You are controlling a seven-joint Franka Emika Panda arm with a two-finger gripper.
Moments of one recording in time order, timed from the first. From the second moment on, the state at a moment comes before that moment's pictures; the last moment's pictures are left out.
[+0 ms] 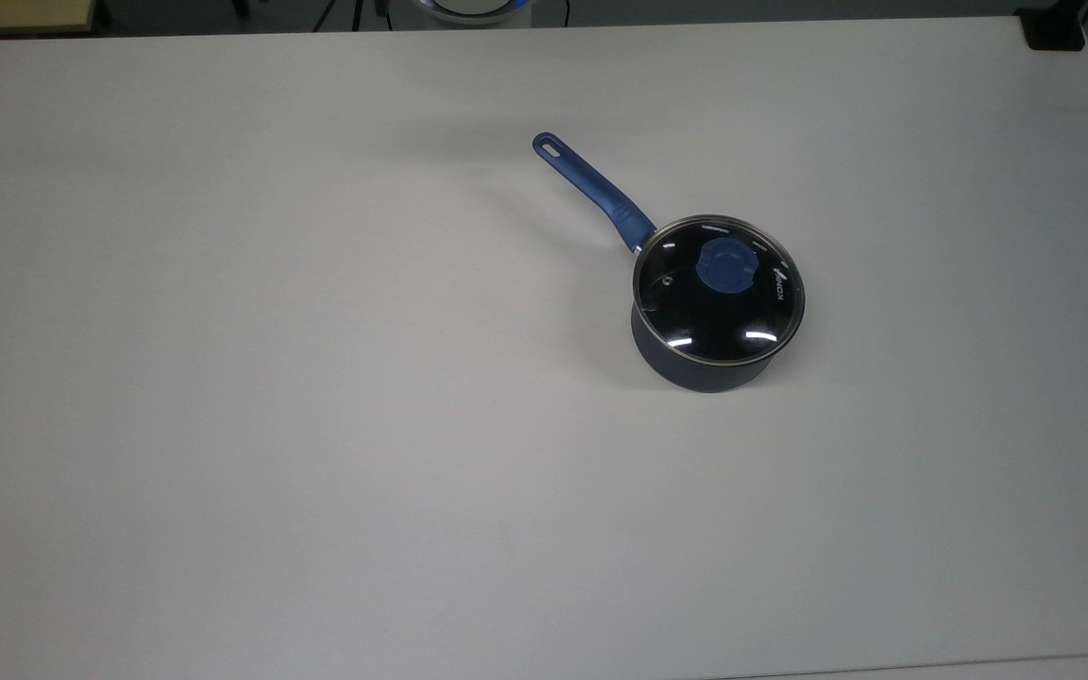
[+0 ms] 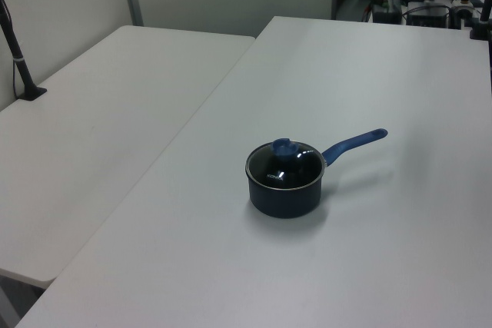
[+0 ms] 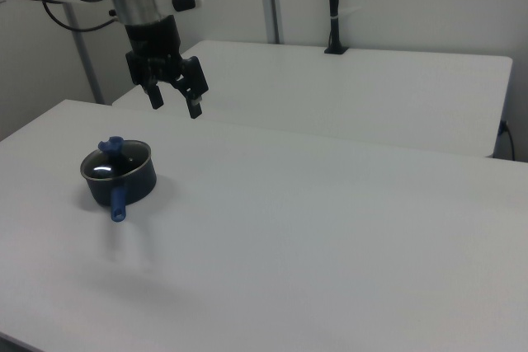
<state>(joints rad) -0.05 -0.07 -0.04 -1.64 -0.04 1.61 0.00</state>
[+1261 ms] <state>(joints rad) 0.14 0.24 0.24 -1.55 -0.07 1.94 0.64</state>
